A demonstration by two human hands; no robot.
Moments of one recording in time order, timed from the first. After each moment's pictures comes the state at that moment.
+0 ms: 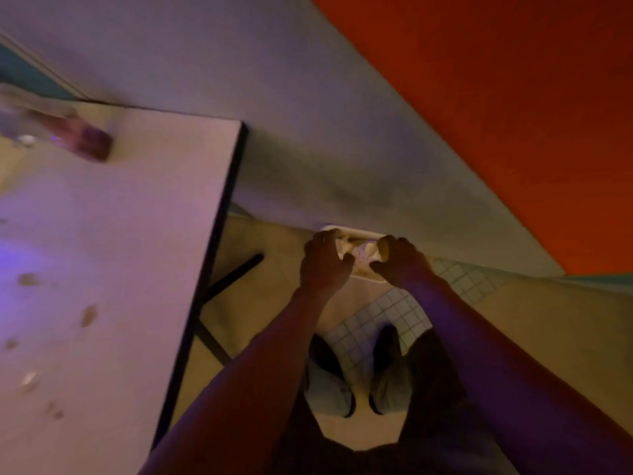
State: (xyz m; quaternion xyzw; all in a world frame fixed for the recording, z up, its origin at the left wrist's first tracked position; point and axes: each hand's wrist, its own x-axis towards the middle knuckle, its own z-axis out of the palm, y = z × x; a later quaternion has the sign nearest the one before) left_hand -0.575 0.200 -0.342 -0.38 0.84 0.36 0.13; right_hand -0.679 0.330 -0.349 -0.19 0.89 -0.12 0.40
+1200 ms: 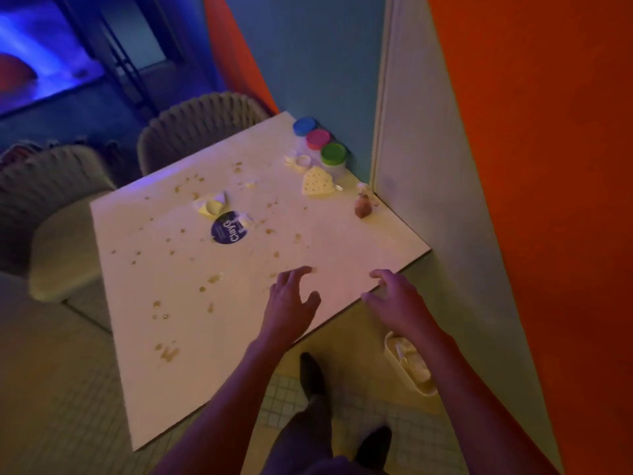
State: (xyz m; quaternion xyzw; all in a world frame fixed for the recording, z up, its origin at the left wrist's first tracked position) left_hand -0.328 0.202 0.015 -0.64 0.69 0.30 -0.16; right_hand -0.546 0.234 0.014 -0.53 0.74 -0.21 0.35
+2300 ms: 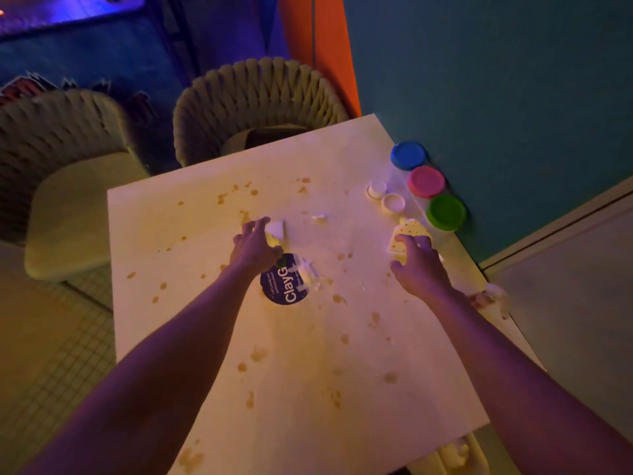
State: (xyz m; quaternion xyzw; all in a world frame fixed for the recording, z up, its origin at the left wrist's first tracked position) left_hand -0.106 -0.170 -0.056 -0.76 0.57 0.31 -0.07; right_hand -0.425 -0.134 -0.031 -0.60 0.75 -0.04 0.26
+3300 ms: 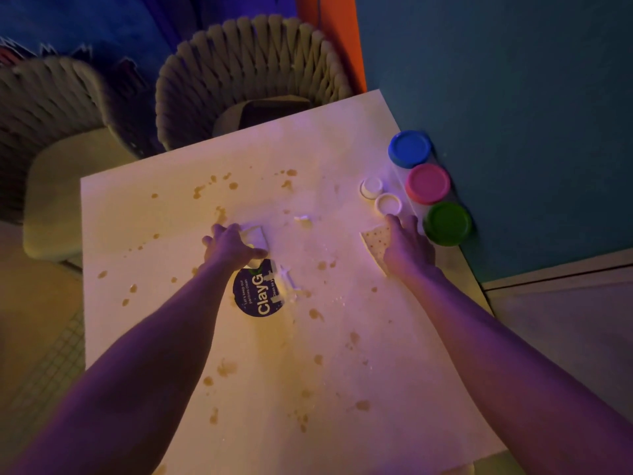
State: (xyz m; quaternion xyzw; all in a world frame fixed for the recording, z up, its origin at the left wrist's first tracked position) left_hand -0.118 -0.214 -0.086 -0.84 0.45 0.30 0.03; right_hand -0.447 -0.231 -0.062 -0.66 0.72 0.06 0.22
